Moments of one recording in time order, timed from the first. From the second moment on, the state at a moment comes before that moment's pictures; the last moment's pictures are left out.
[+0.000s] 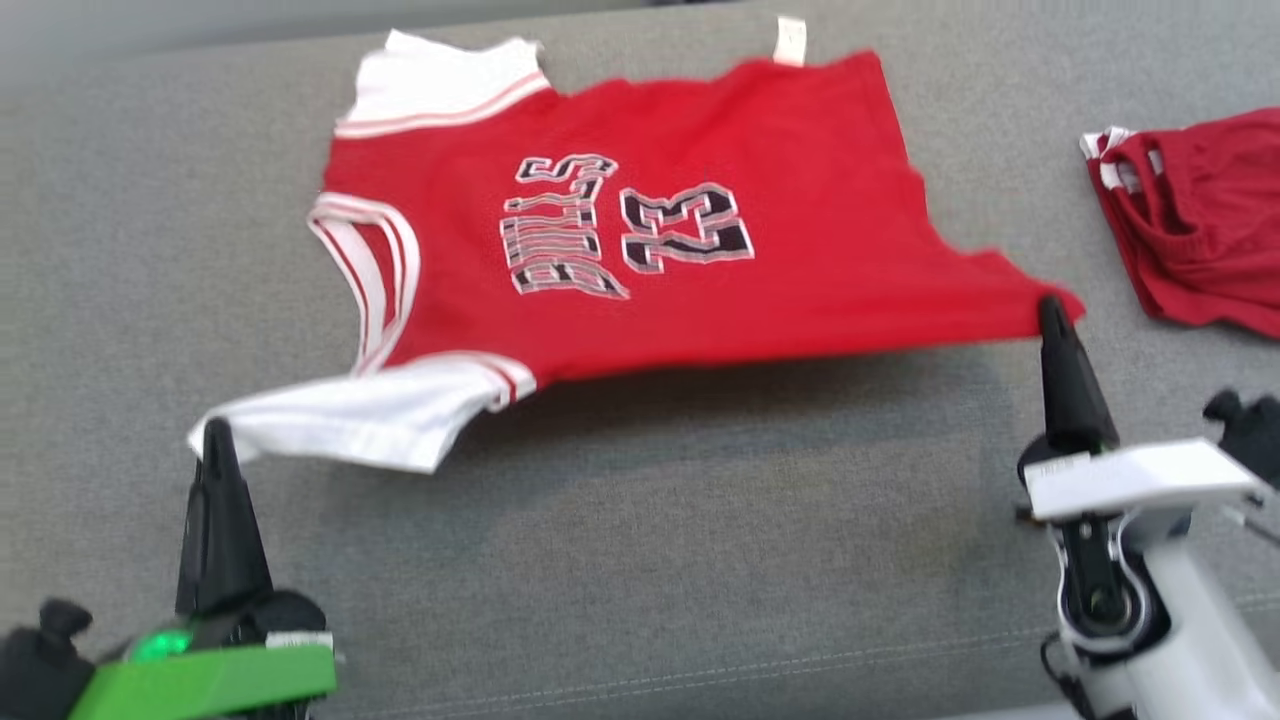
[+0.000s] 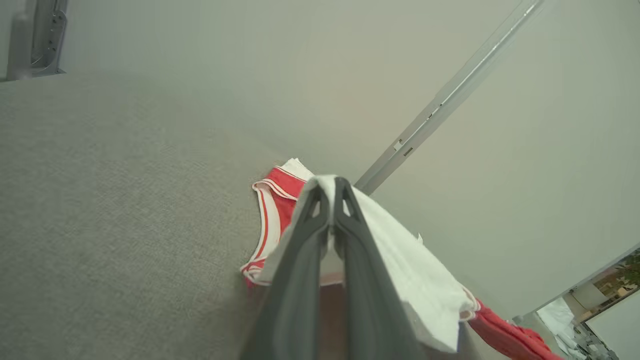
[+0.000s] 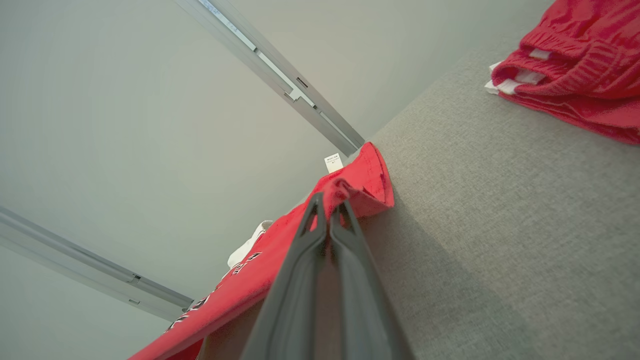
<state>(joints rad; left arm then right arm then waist) 0.05 0.16 -0.09 -0.24 -0.84 0.04 -0.26 -0.28 -0.19 0.13 0.22 1.00 0.13 -0.26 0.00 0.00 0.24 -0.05</state>
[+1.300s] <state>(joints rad) 0.32 0.11 -0.17 -0.15 -0.69 -0.05 -0.23 0.08 -0.05 -0.01 0.11 0.77 0.13 -0.11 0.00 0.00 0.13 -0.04</state>
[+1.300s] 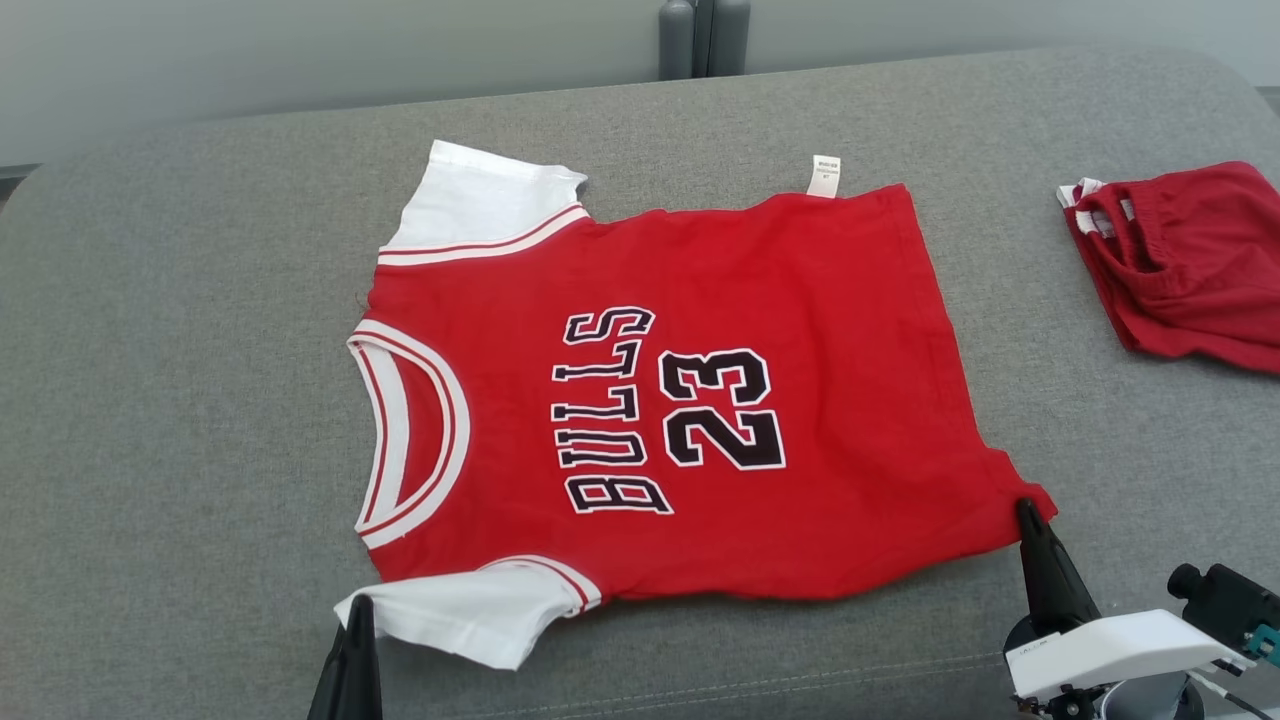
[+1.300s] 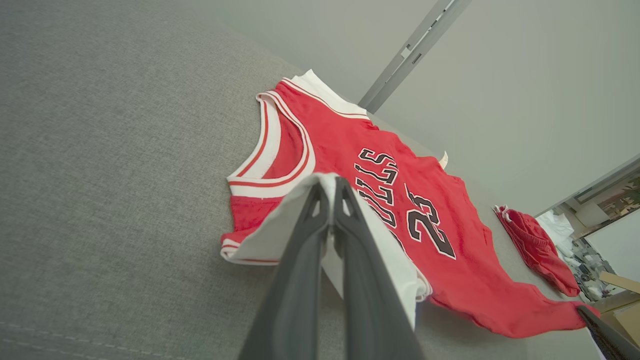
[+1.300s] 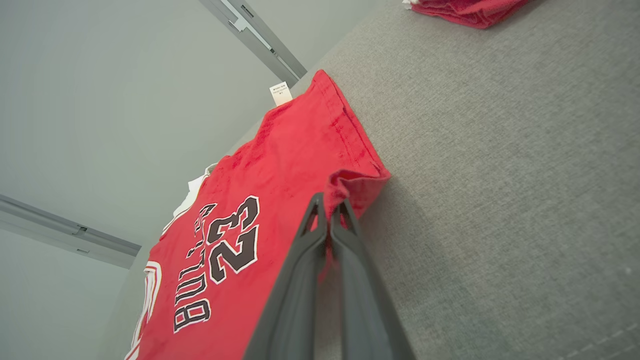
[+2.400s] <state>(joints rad) -0.19 0.08 -0.25 0.30 -0.76 -0.11 -0.19 -0.36 -0.05 -0.05 0.58 0.82 0.13 0.03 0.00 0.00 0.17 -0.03</state>
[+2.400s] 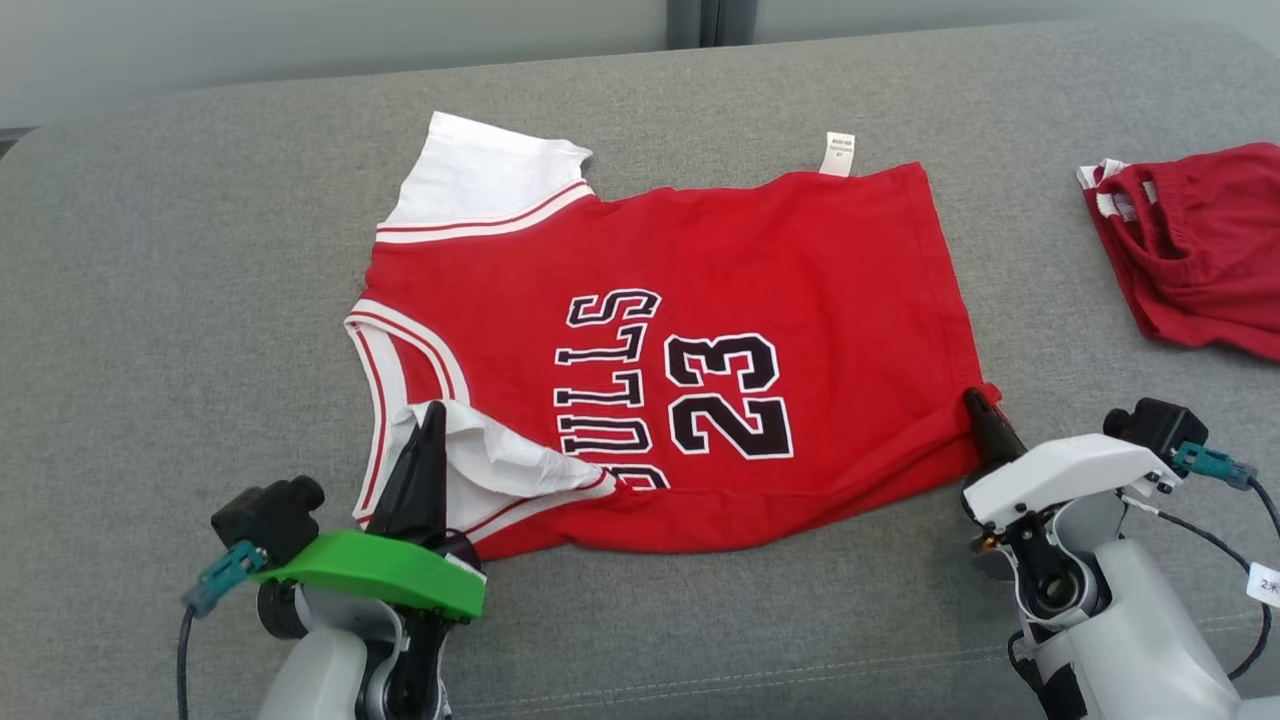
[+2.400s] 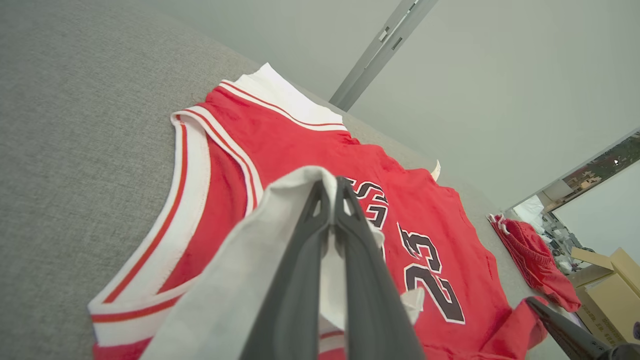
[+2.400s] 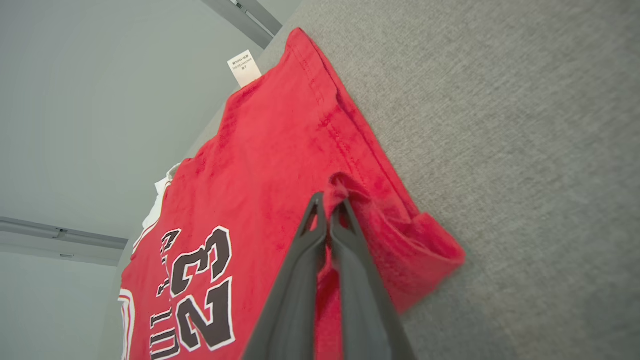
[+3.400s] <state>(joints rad) -0.50 0.08 -0.26 0.70 -0.77 -0.13 -0.26 -0.70 -0.05 0.06 0.97 0.77 0.13 -0.13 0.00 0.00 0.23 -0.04</state>
